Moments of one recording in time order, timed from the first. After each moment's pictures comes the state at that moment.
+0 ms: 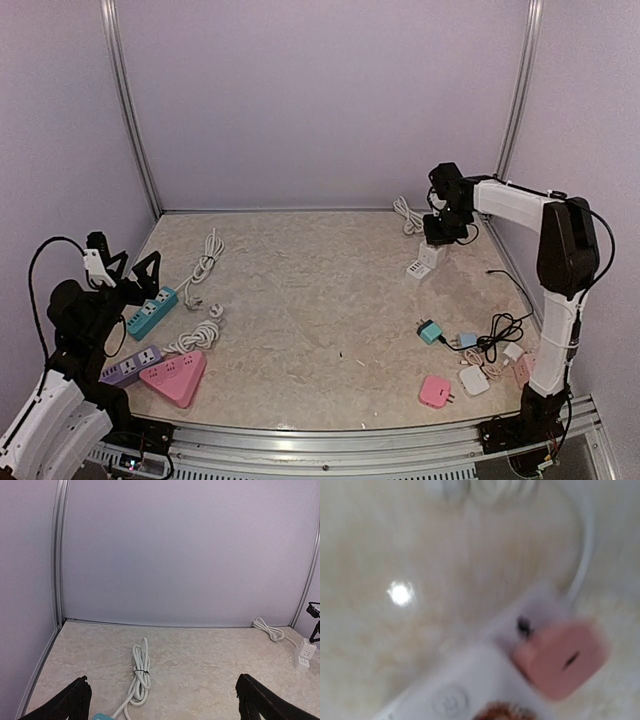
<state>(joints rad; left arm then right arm) -0.09 0.38 0.19 0.28 0.08 -0.17 0.30 2.00 1.70 -0.75 0.15 0.20</state>
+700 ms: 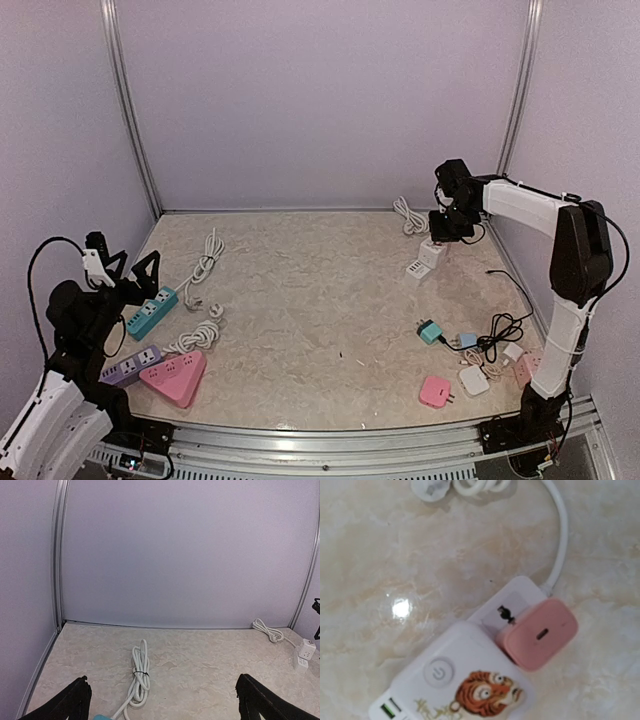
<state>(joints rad) -0.09 0.37 0.19 0.28 0.08 -0.17 0.30 1.90 1.59 -0.70 0.18 0.24</state>
